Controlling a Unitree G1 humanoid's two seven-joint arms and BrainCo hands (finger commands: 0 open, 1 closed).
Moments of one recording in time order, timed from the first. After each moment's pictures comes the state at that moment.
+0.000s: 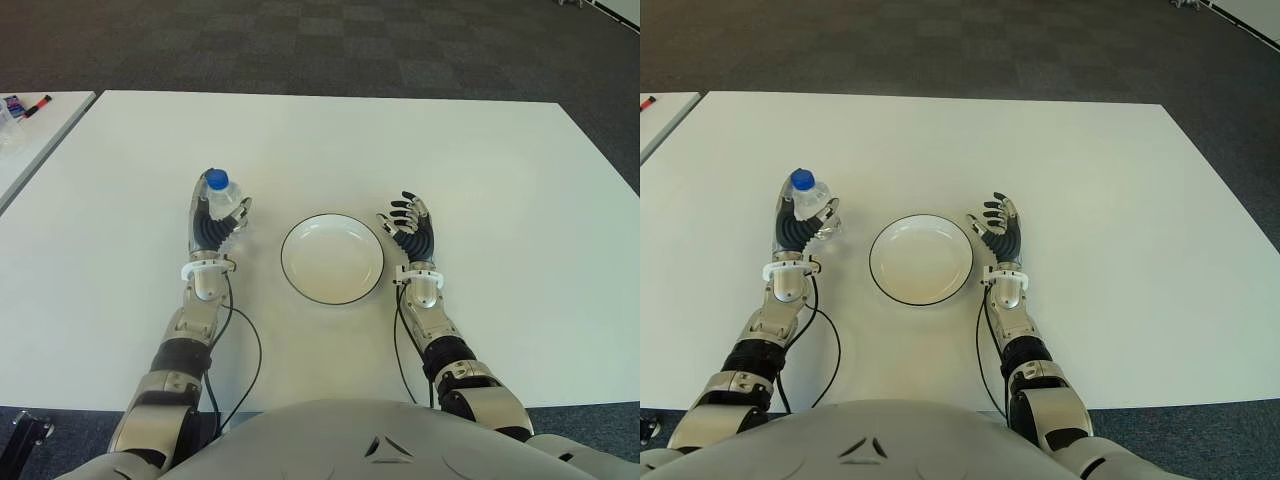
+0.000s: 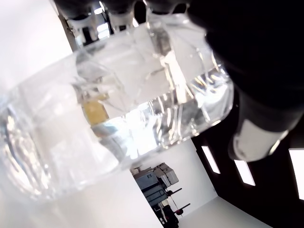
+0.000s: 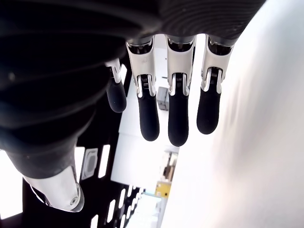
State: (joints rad) left arm -0.12 0.19 0.03 0.55 0.31 -0.42 0.43; right arm -0.24 -0.04 0.00 0.83 -0.22 -0.59 -0.37
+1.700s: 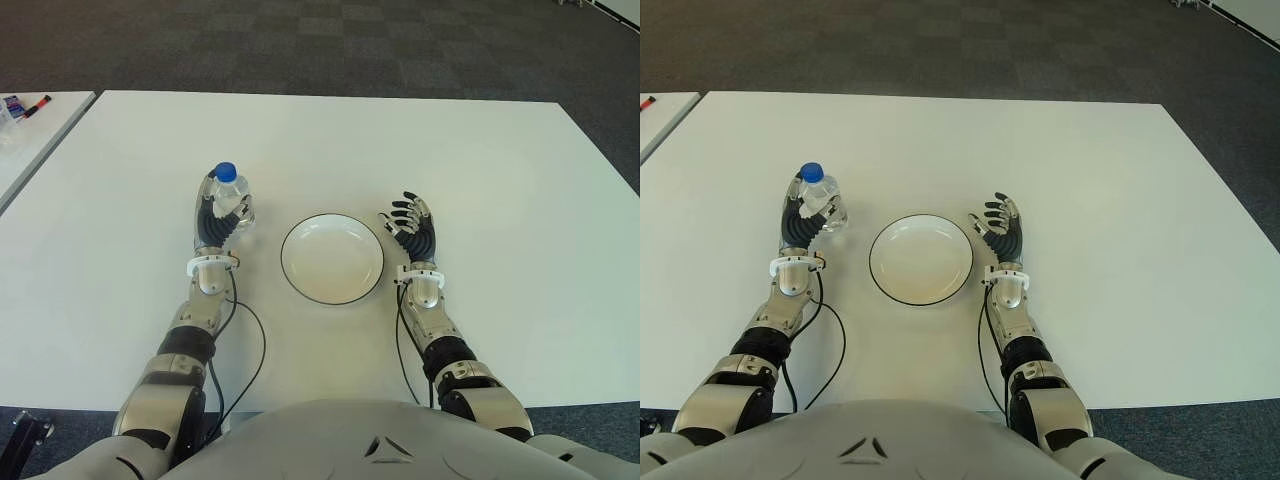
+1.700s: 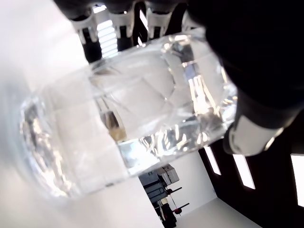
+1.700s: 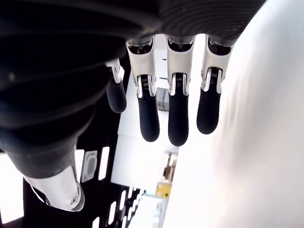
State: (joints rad) left arm -0.20 0.18 0.02 0.72 0.26 -0.49 0.43; right arm -0.23 -0.03 -0.01 0.83 -0.20 -0.59 -0.35
